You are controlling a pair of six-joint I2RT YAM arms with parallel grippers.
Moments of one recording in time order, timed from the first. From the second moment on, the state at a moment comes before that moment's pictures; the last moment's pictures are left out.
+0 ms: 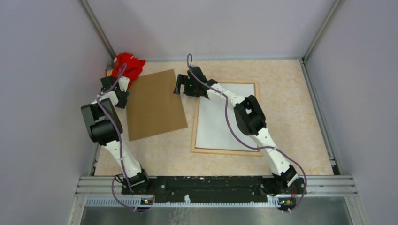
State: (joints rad) left arm 0.38 1.96 1.26 -0.18 -0.03 0.63; right arm 0.71 2.56 2.21 -0.29 -0.09 0.68
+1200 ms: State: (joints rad) left arm 0.31 2.02 1.33 -0.20 -0.06 0.73; right arm 0.72 2.49 1.75 0.72 -0.55 1.44
